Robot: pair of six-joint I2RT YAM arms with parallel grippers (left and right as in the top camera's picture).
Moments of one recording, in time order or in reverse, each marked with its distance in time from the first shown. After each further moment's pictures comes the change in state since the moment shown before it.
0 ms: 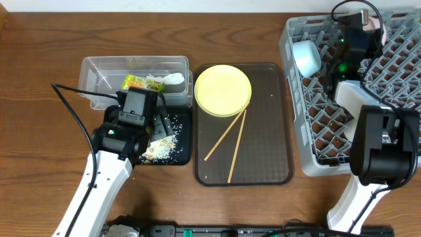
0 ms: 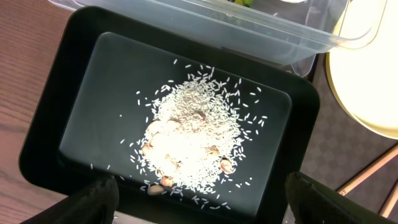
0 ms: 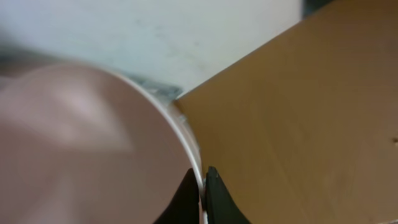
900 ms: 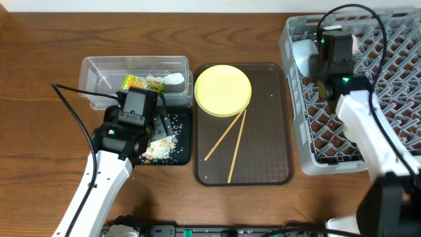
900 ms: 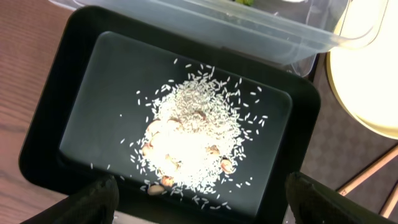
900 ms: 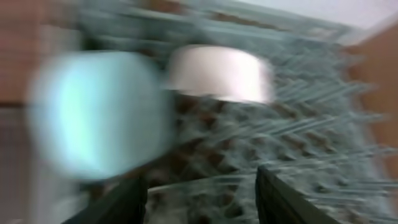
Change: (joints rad) left arm 0.000 0.001 -0.001 0.000 0.000 0.000; right arm 0.163 -0.423 -0.014 -0.975 -0.504 0.689
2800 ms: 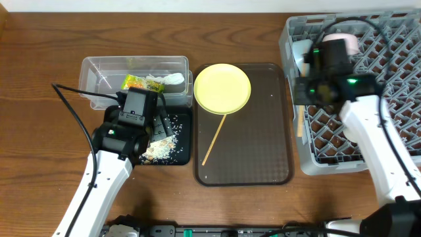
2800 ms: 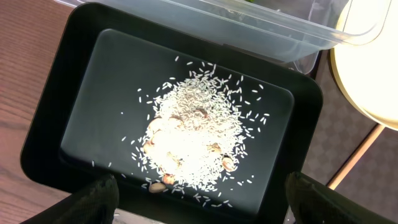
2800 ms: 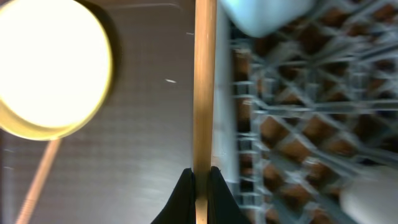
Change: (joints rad) left arm 0.000 0.000 0.000 -0.008 0.000 0.000; right arm 0.017 -0.079 0.088 -0.516 -0.298 0.223
